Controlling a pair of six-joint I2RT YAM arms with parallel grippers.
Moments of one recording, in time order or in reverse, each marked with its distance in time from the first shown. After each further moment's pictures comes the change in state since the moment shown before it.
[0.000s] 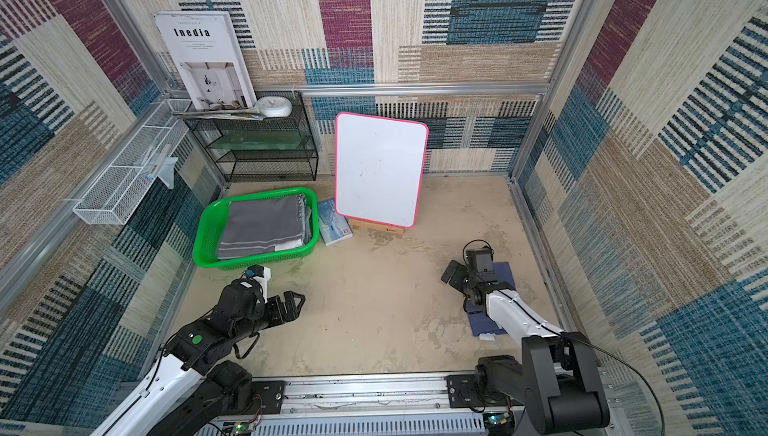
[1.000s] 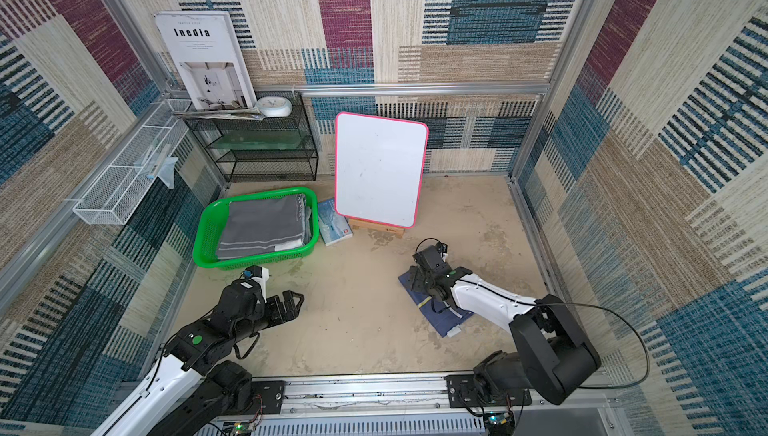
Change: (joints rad) left arm 0.000 -0.003 -0.005 -0.002 -0.018 -0.026; right arm 0.404 0.206 0.193 -0.150 0.199 0.080
